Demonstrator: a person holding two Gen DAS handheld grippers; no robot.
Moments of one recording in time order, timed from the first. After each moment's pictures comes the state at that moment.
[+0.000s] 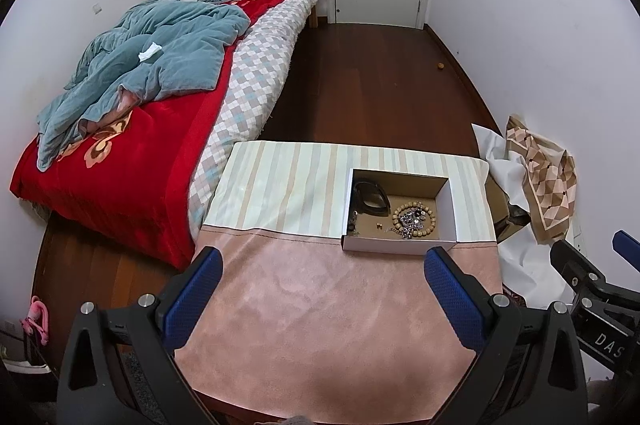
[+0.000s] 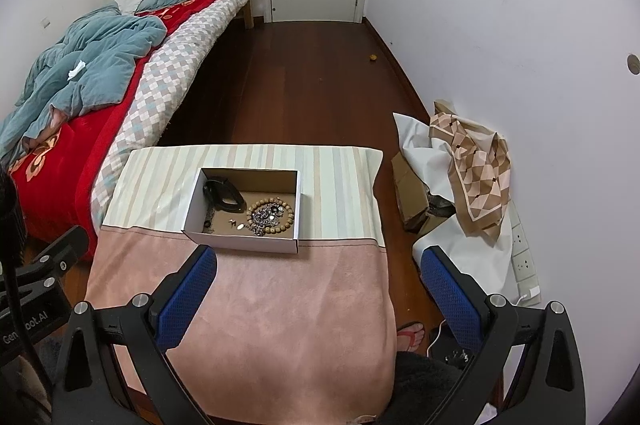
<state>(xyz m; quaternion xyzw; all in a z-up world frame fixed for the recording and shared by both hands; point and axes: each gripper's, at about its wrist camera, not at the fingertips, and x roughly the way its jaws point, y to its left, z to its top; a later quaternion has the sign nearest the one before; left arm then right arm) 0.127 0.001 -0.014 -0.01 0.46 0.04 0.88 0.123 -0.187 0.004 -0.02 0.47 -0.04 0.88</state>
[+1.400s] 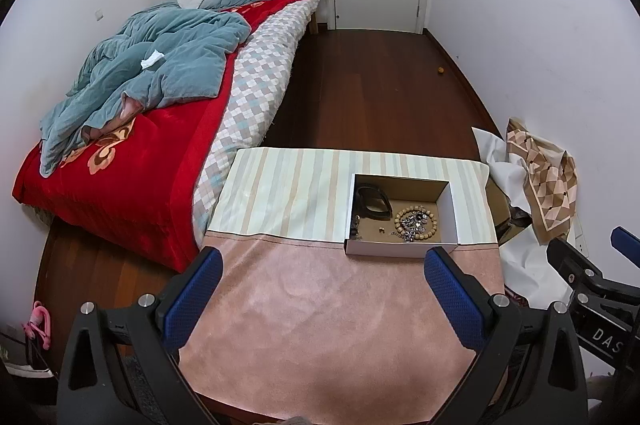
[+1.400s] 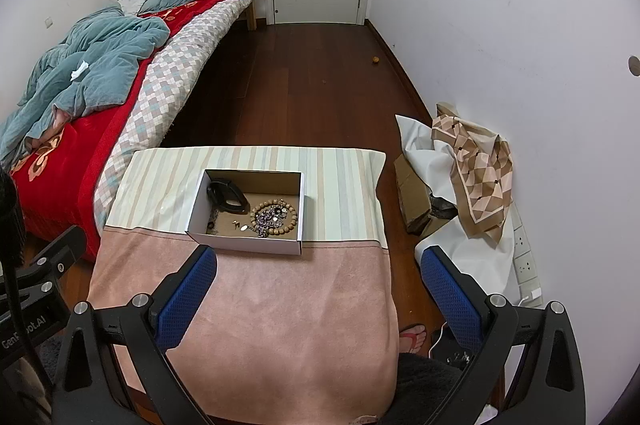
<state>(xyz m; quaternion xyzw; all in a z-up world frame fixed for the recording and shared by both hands) 0.120 0.003 -0.010 0.00 0.45 0.04 0.89 0.123 -0.186 0.009 -0.02 0.47 -0.04 0.88</state>
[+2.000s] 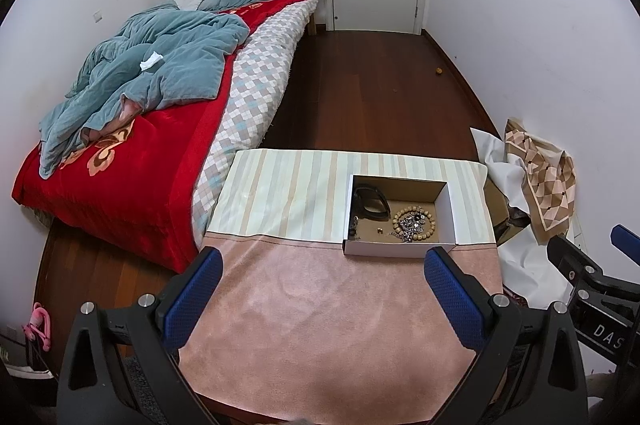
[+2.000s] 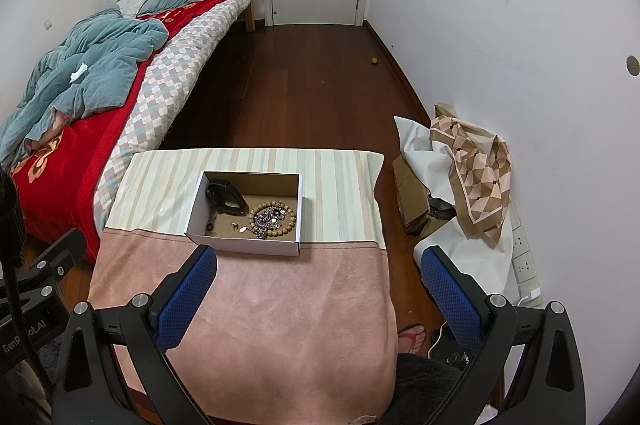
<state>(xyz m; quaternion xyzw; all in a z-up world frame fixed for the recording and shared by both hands) 0.120 0.002 -0.009 0.00 0.45 0.04 0.89 0.123 -0.187 0.010 -0.02 0.47 -0.04 0.88</state>
